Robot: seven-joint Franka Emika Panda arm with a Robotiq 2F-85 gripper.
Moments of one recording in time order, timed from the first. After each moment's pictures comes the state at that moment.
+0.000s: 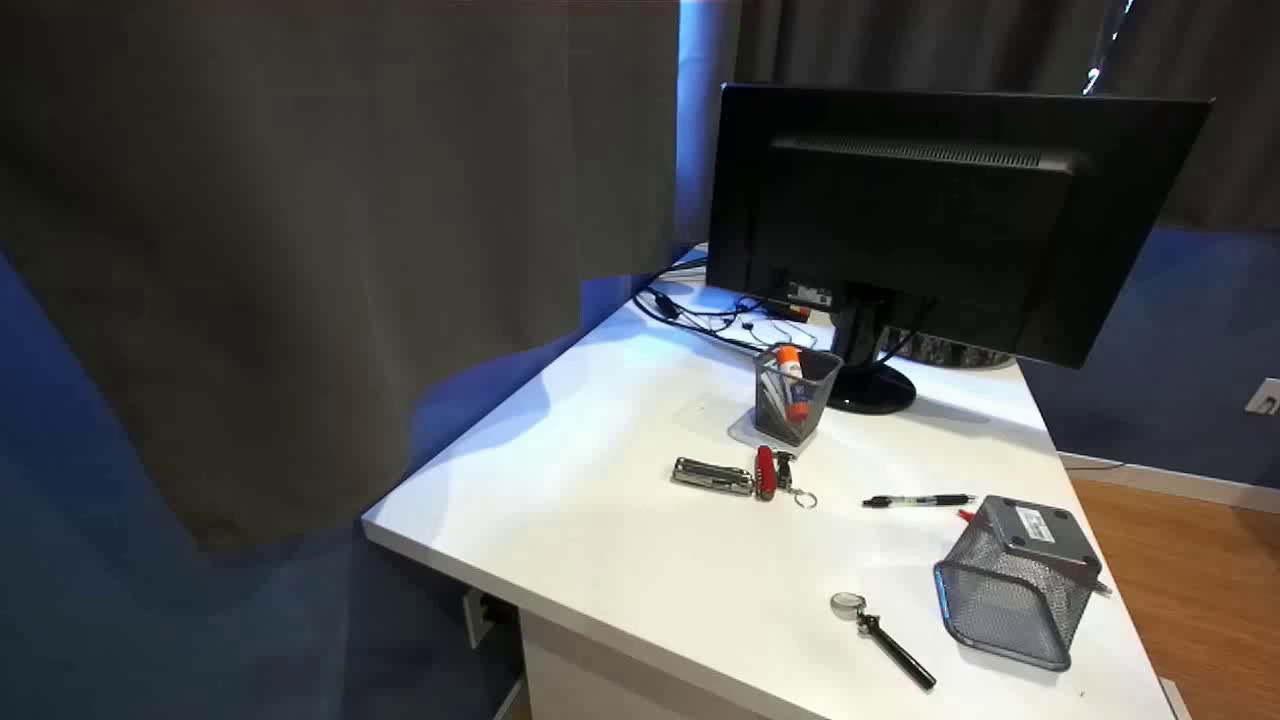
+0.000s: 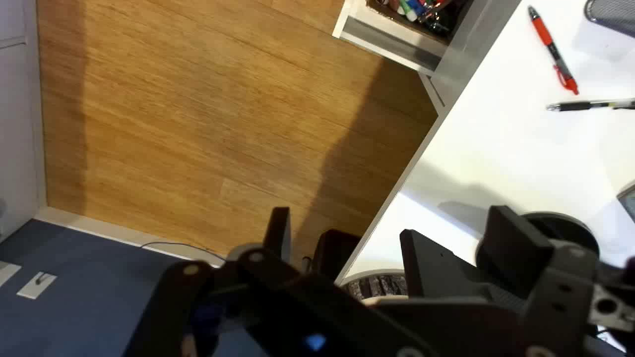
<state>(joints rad) 0.02 -0.59 0.26 -2.54 -0.03 2.13 0.29</state>
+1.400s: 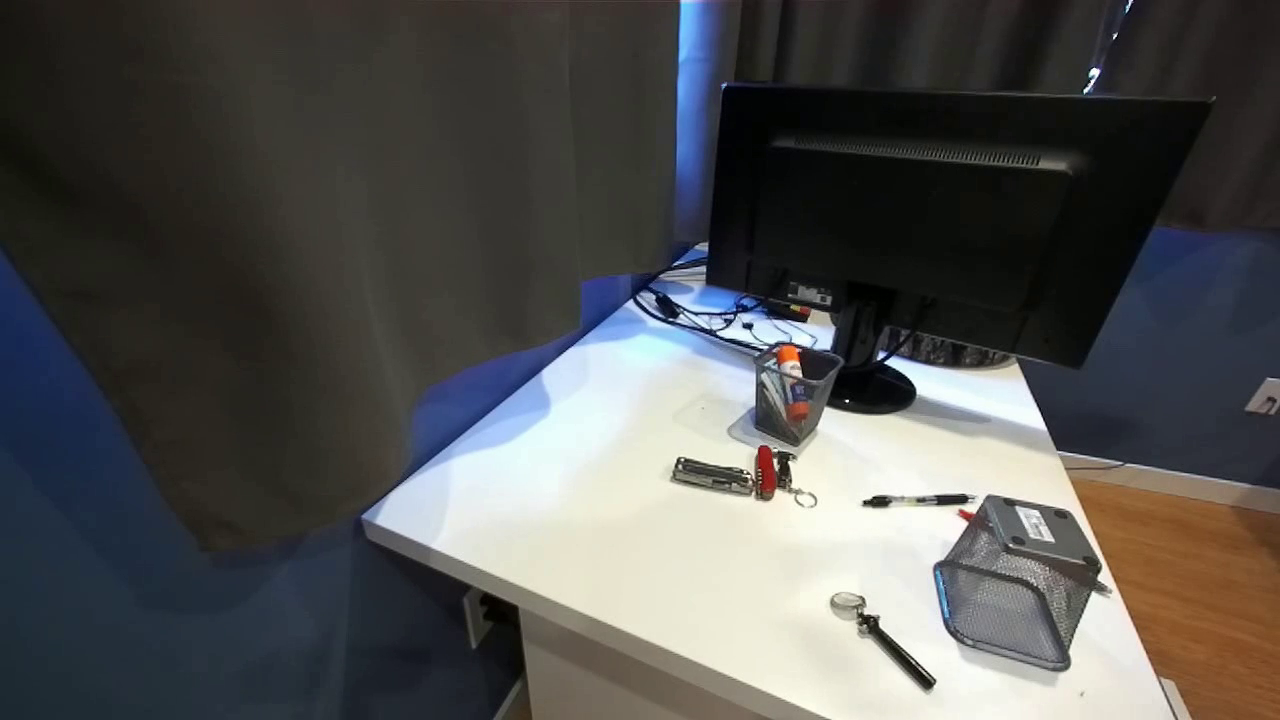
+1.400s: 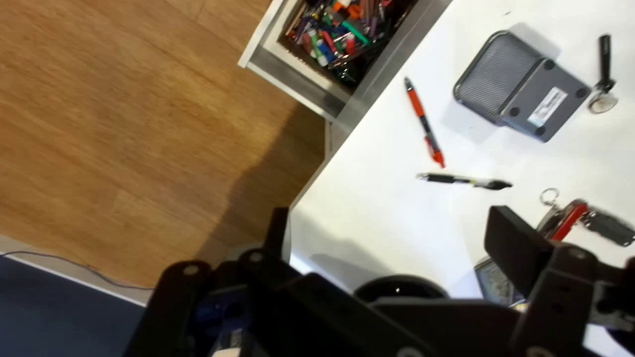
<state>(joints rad) 0.24 -0.46 0.31 -2.55 0.08 2.22 0.29</state>
